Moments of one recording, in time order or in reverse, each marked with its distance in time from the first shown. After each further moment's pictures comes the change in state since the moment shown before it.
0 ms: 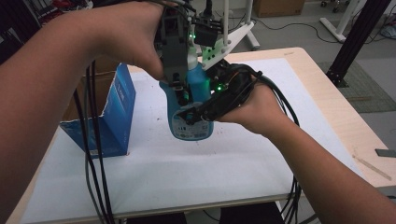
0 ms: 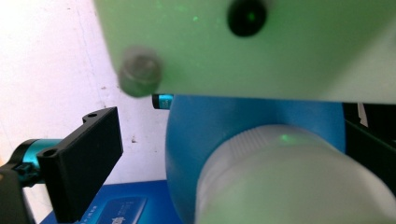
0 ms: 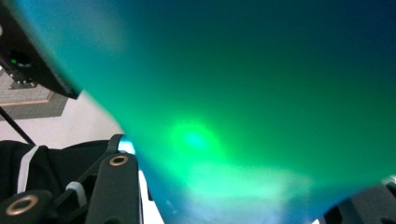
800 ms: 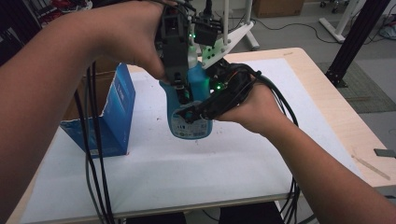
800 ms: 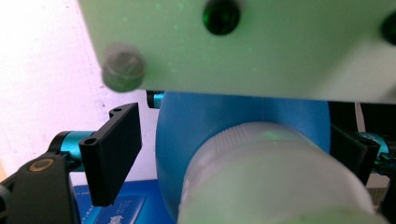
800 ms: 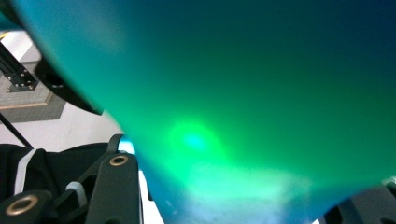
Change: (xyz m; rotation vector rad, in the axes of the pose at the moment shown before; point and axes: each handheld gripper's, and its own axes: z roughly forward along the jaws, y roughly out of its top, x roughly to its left) left arm 0.000 0.000 -0.001 0.008 0.001 -0.007; right arm -0.002 0.000 0.000 -0.007 -0.006 0.004
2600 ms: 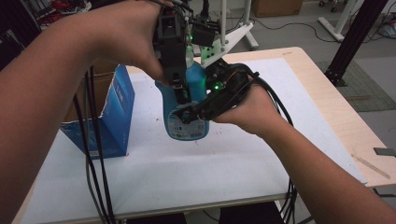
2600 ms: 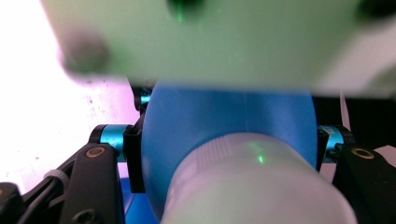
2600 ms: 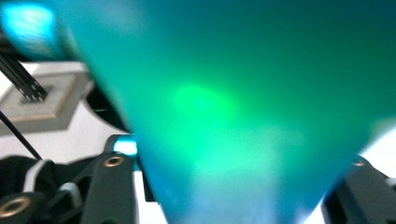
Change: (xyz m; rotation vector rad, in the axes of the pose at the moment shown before) left arm -0.001 -0.001 -0.001 0.025 -0.044 -0.024; right arm -0.001 -0.001 0.001 -0.062 0.030 0.013
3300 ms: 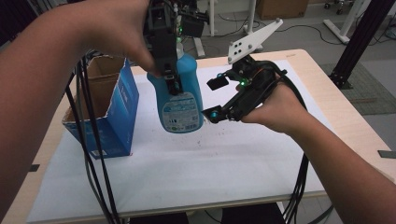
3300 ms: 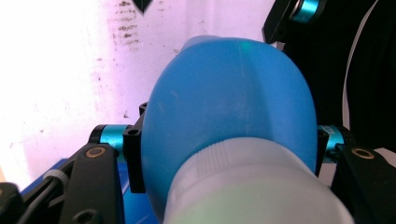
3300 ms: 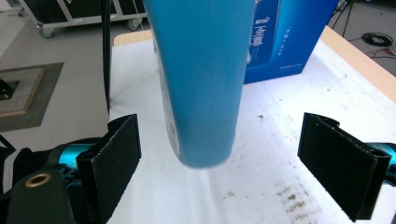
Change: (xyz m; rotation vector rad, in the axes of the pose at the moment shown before) left arm 0.005 -0.018 -0.017 0.000 0.023 -0.077; right arm -0.002 -0.013 -0.038 0.059 -0.120 0.023
